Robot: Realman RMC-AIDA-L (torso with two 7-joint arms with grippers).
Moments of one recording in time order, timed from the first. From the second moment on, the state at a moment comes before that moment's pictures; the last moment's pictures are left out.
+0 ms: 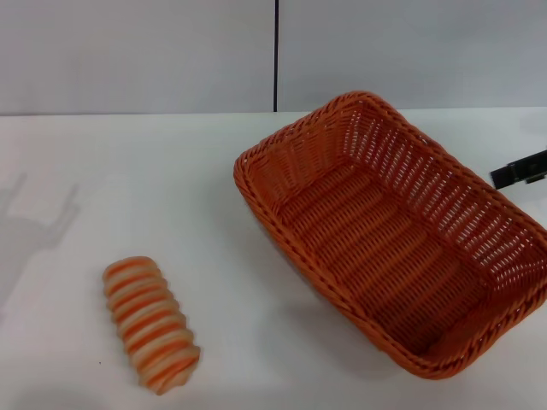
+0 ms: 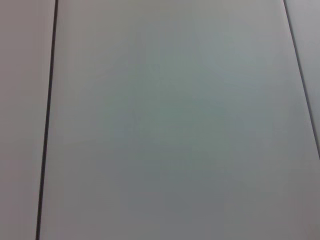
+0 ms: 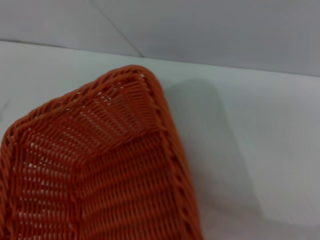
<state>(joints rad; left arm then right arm) -0.19 -2.06 0.42 0.08 1.19 1.79 -0.35 0.77 1.87 -0.66 -0.76 -2.56 -1.66 2.29</state>
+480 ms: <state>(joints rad) -0.19 -2.06 0.42 0.08 1.19 1.80 -0.35 0.80 1.93 -0.68 -0.74 -2.57 -1.58 2.27</state>
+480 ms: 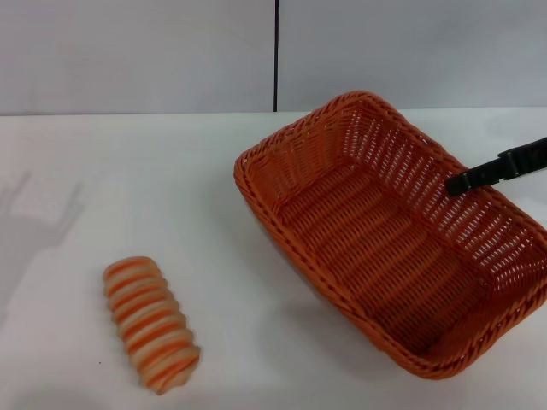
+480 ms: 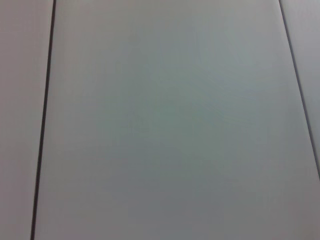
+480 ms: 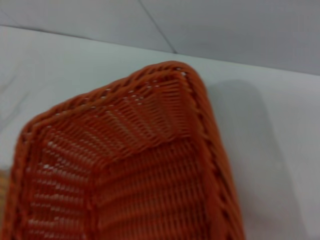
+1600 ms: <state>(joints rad) -0.18 -2.06 0.42 0.08 1.19 1.80 -0.35 0.78 2.00 -0.69 -0.73 -2.54 -1.45 2.20</state>
